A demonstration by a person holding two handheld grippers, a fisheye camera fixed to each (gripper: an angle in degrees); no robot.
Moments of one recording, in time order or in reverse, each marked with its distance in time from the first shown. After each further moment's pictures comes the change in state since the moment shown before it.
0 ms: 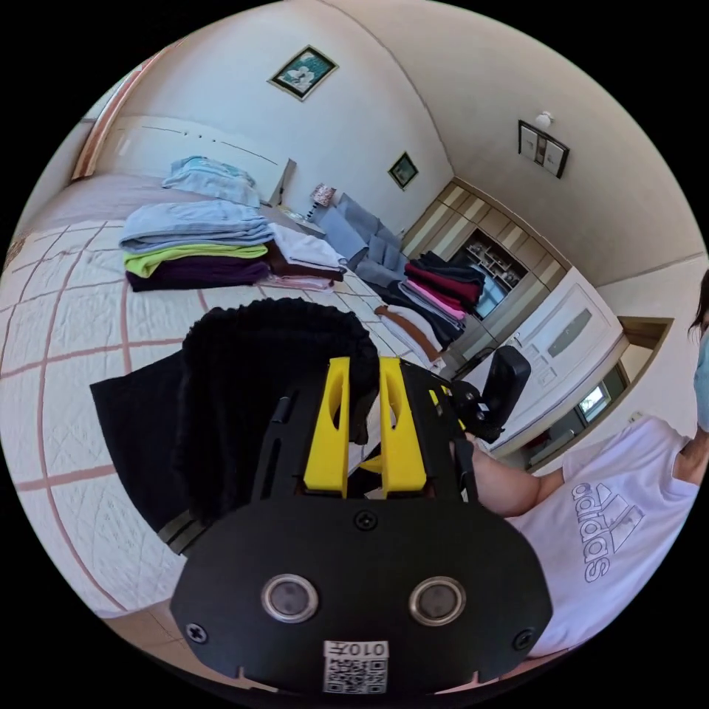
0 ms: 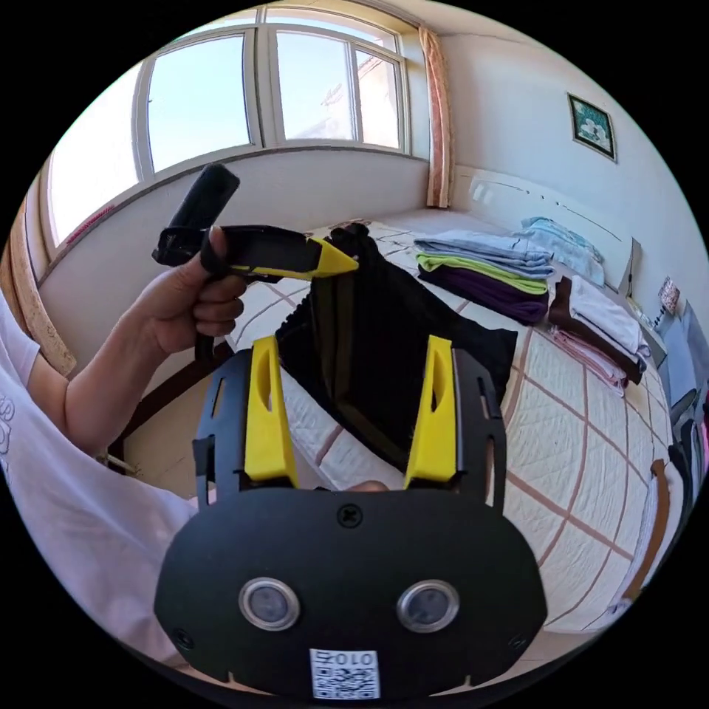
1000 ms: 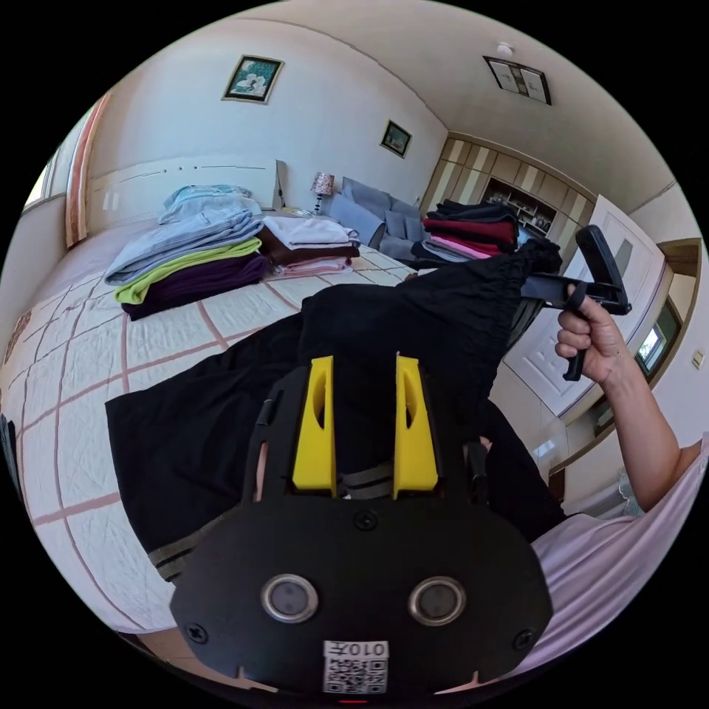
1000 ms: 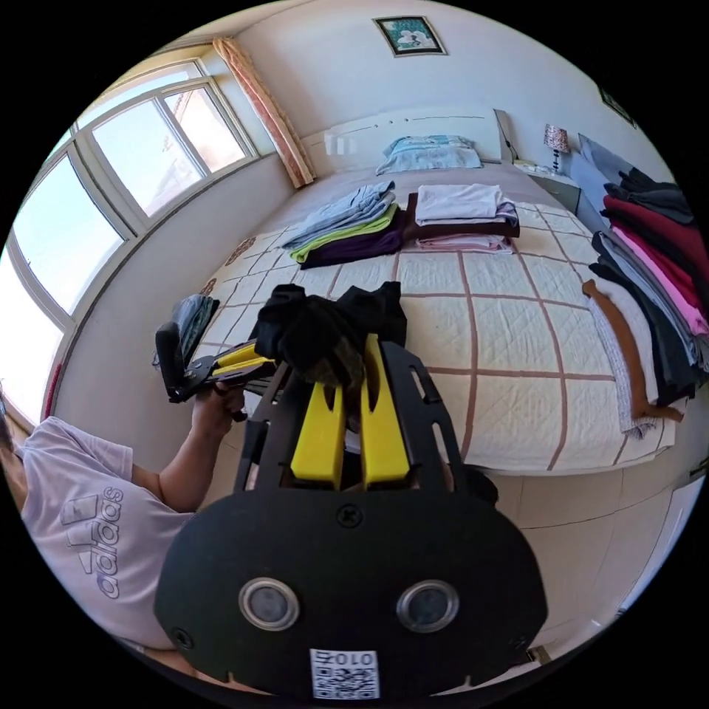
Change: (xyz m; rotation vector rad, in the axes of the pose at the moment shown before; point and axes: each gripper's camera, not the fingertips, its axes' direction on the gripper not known) left arm 0.030 0.144 0.112 -0.050 -0.245 0.169; right arm 0.183 0.017 -0.176 -0.103 0.054 0.596
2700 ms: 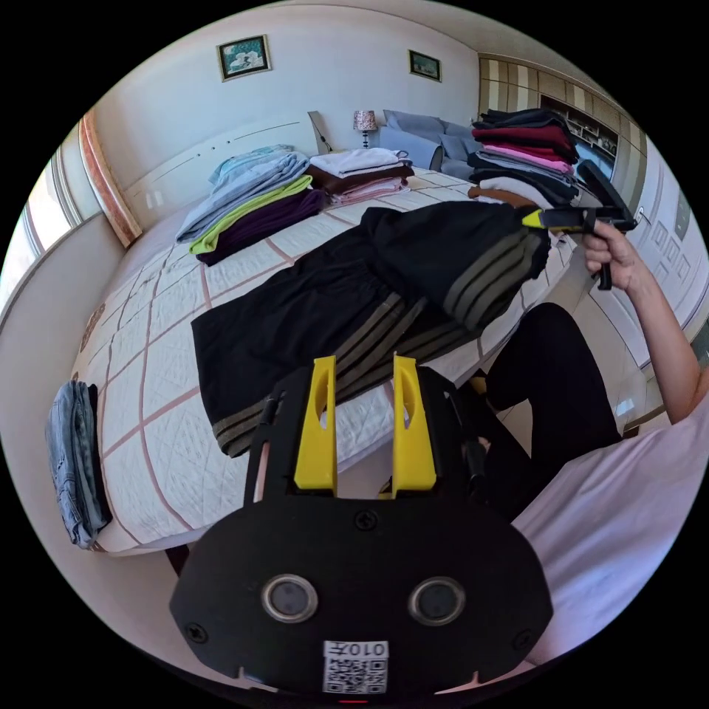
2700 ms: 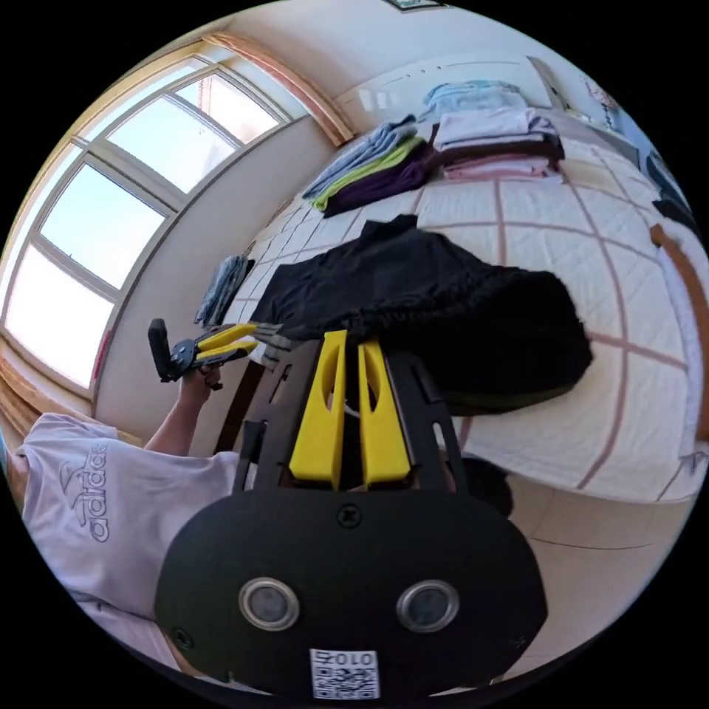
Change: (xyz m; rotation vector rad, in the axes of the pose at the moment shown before) left arm 0.105 0.100 0.054 -0.295 -0.372 0.049; right arm 0.203 -0.009 -0.071 -0.130 -0.147 -0.054
